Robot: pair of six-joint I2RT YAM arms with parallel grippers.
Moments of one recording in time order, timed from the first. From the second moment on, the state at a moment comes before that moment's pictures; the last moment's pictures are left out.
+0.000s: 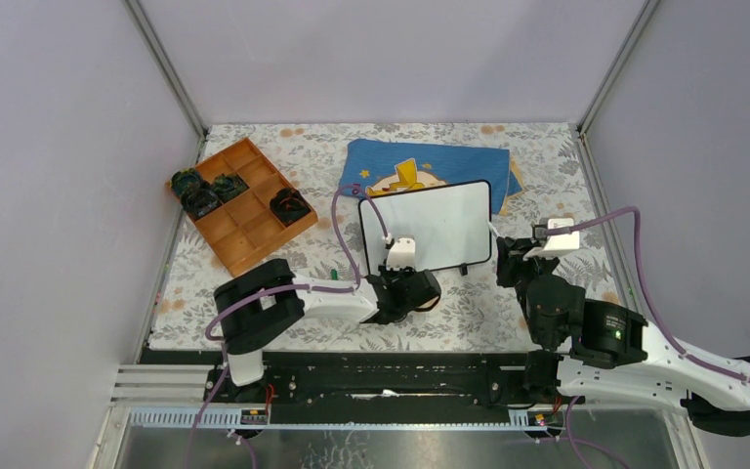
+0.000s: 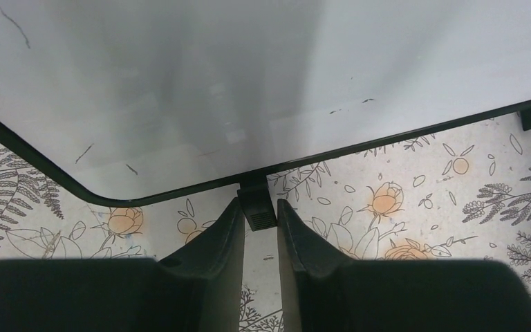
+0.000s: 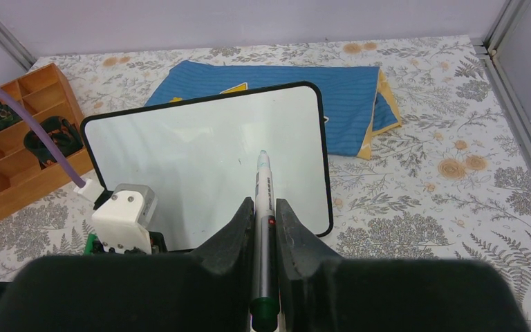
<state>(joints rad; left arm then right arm) -1.14 1.83 1.00 -0.20 -0.70 -0.92 1.26 0.58 0.85 -0.54 1.13 0.36</state>
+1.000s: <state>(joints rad) -1.17 1.66 0.82 -0.18 -0.70 -0.96 1.26 0.64 0.86 -0.54 1.09 0.40</state>
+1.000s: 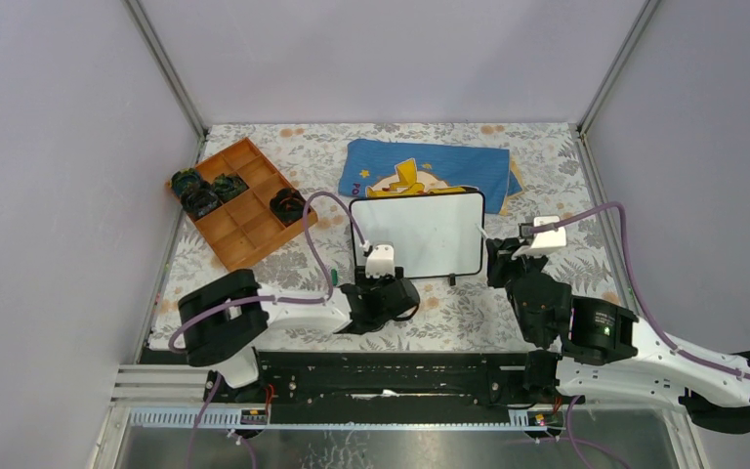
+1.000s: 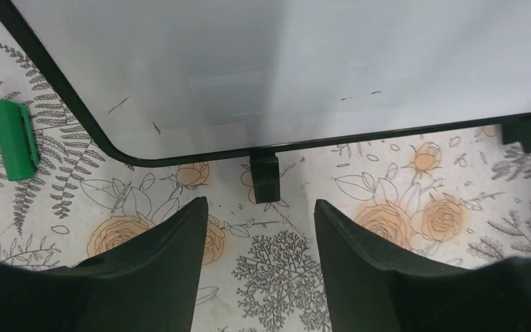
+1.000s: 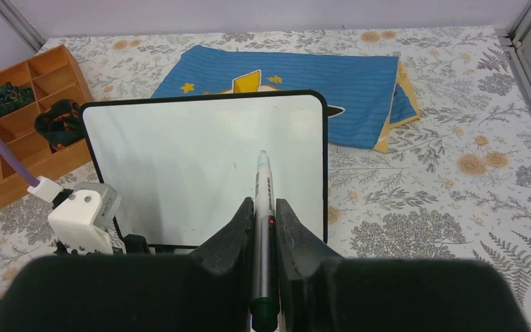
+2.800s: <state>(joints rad) -0.21 0.97 0.68 0.07 0.18 -0.77 1.00 0.73 0.87 -0.25 0.48 0.38</state>
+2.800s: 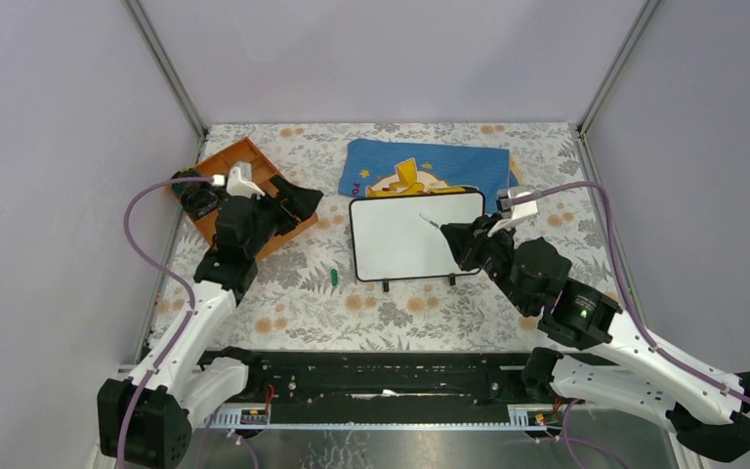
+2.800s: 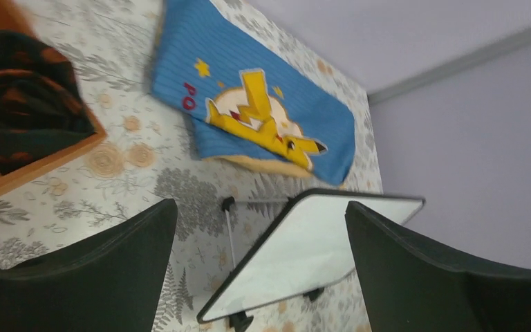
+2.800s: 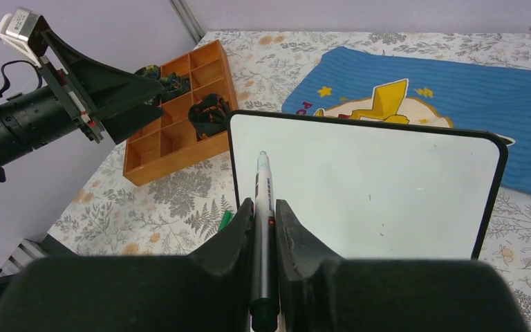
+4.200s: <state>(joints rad) -0.15 1.56 0.45 1.10 0.91 -0.77 1.00 0.78 0.80 -0.17 0.37 0.37</state>
